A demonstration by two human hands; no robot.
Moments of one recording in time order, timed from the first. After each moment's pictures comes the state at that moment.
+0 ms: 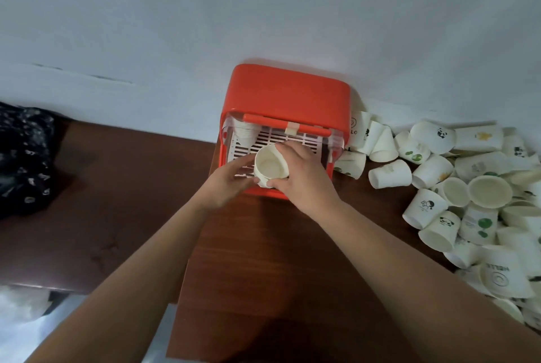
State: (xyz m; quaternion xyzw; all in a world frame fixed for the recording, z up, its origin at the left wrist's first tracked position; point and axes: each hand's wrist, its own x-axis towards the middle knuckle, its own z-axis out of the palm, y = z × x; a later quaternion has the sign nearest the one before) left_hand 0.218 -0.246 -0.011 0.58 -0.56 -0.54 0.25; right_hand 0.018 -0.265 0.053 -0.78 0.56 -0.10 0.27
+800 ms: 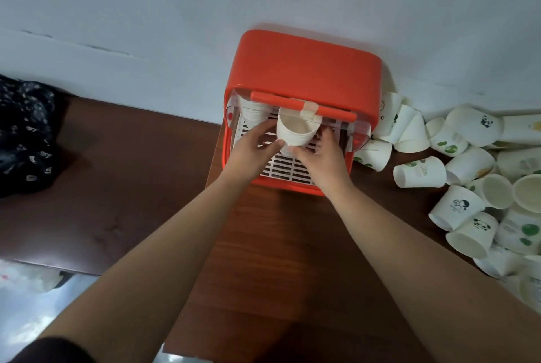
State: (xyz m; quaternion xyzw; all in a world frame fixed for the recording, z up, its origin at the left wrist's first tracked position) left_hand 0.177 -0.284 -0.036 0.63 -0.51 -0.48 0.33; right_hand 0.008 -0.300 -0.028 -0.56 0.64 -0.27 0.45
